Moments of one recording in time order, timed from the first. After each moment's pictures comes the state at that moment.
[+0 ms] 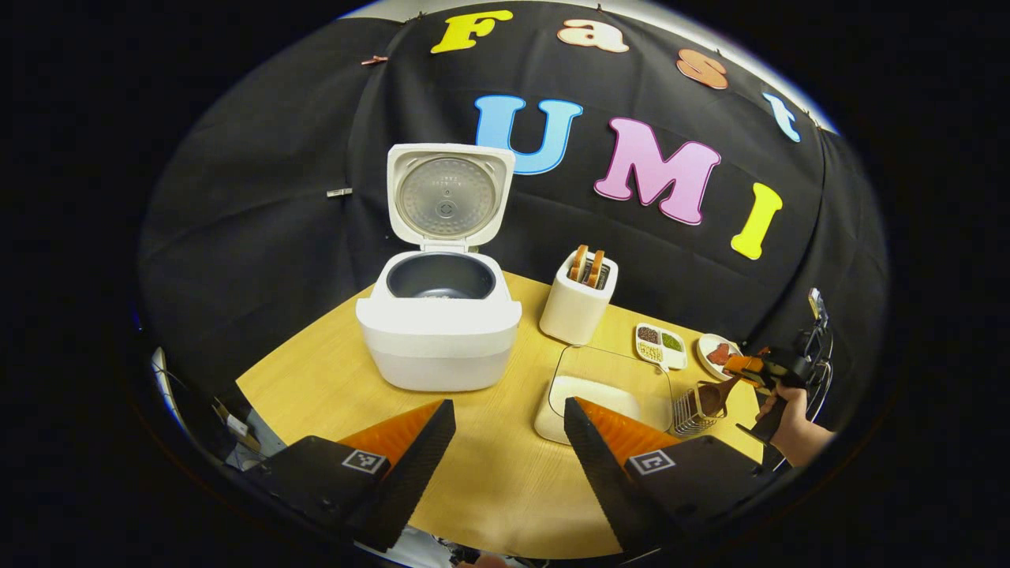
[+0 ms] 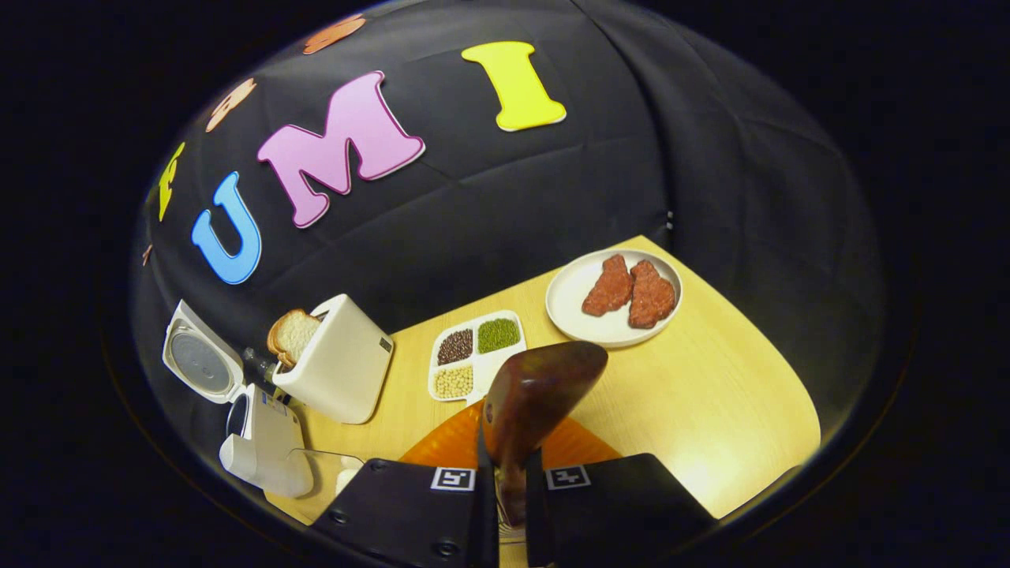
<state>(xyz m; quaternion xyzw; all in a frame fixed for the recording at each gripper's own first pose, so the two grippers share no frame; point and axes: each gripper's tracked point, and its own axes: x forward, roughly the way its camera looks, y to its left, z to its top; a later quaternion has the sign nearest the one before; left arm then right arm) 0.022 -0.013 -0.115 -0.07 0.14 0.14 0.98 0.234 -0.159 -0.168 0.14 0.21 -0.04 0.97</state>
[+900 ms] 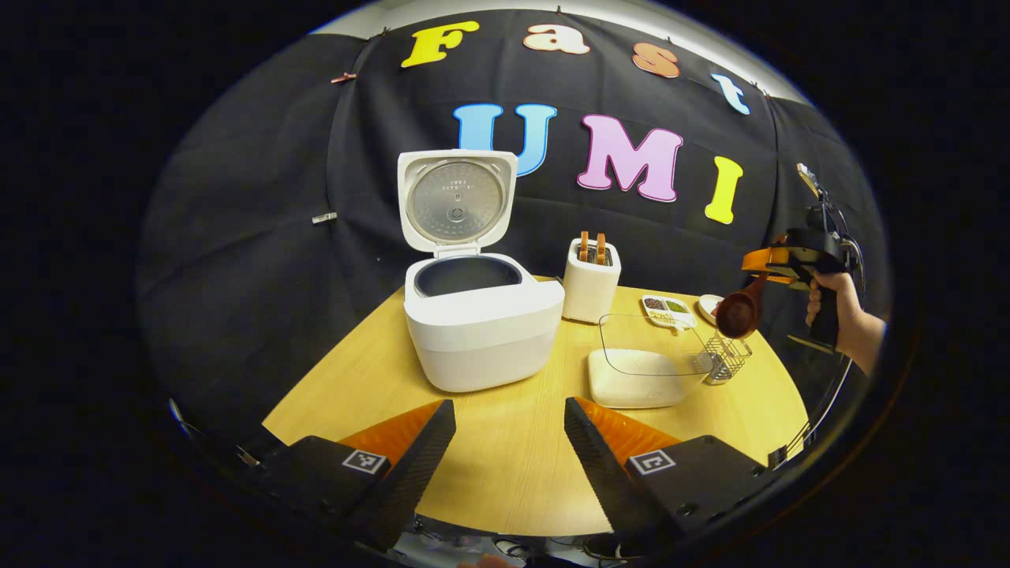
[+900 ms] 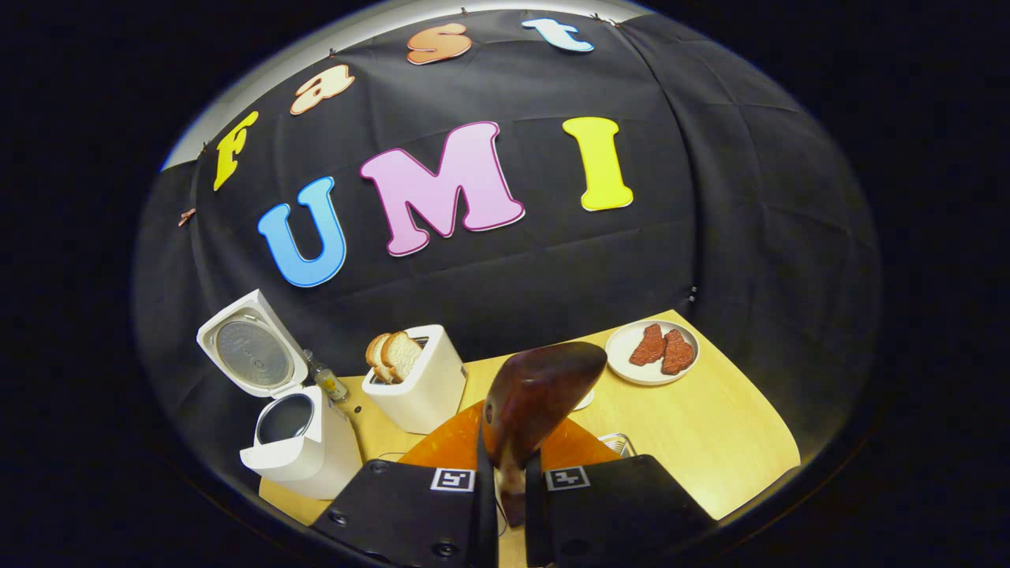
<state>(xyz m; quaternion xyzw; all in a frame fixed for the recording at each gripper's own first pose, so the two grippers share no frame) -0.032 0.070 -0.145 0.00 0.13 0.08 0.99 0.158 -0.024 -0.082 0.07 0.13 0.01 0.99</state>
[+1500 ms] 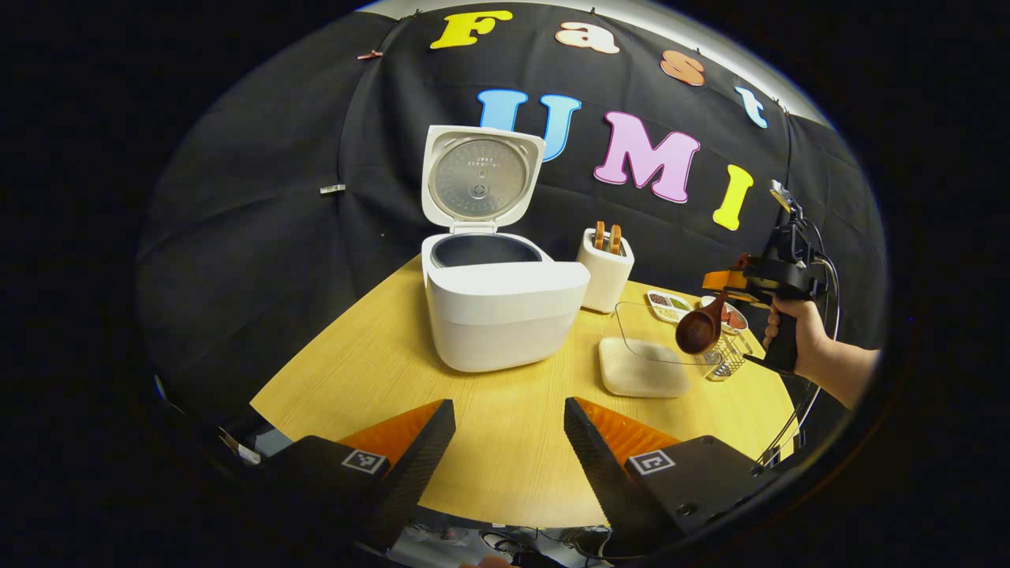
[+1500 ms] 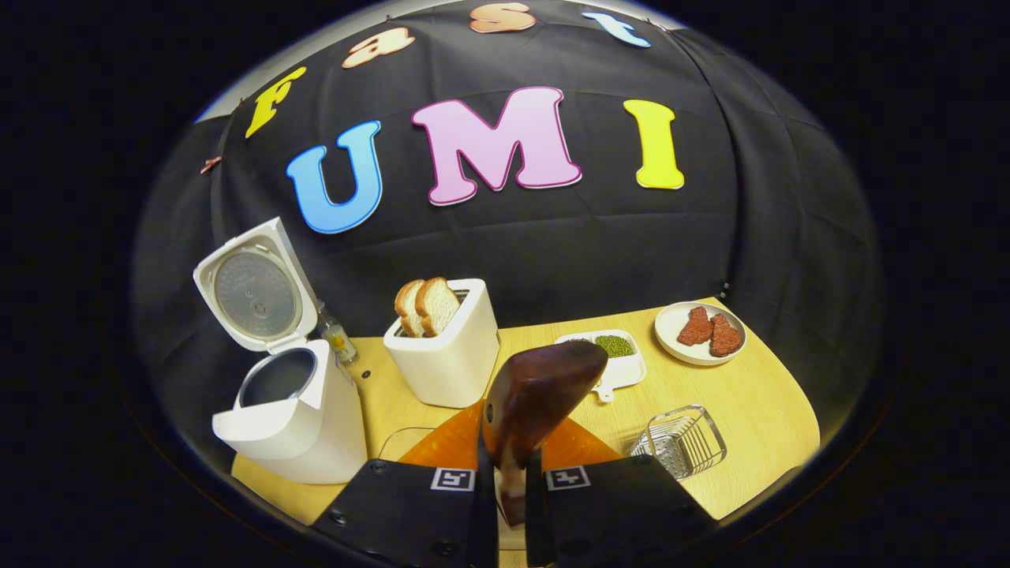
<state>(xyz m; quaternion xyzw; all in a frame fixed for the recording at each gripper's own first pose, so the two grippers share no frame) -0.039 0.105 -0.176 -0.02 0.16 0.07 0.98 0.185 0.042 -0.172 0.00 0.16 0.03 0.99</state>
